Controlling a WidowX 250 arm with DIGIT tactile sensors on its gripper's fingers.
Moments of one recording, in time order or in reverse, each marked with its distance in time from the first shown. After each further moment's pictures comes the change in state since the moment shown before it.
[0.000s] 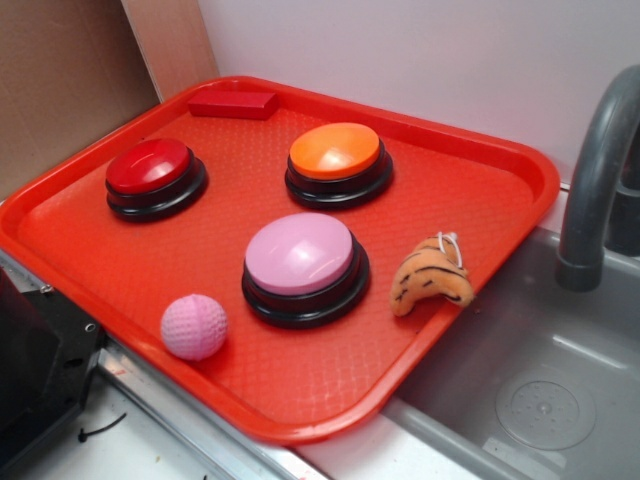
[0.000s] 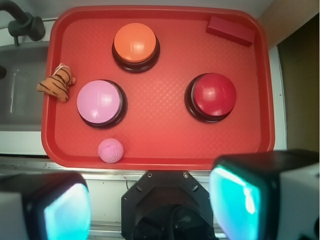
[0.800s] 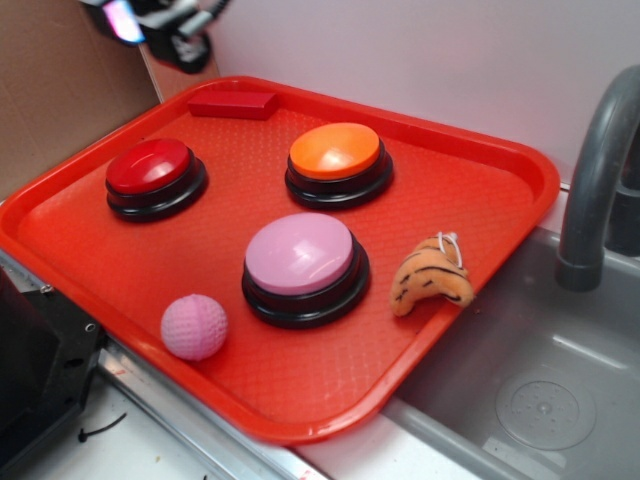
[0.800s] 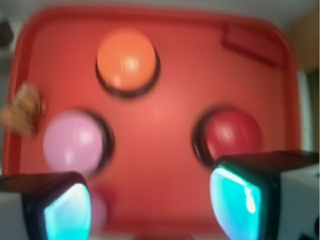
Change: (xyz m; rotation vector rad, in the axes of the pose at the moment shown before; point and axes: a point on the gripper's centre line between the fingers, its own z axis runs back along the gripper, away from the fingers) arm 0.088 0.014 -0.106 0.011 -0.009 -0.036
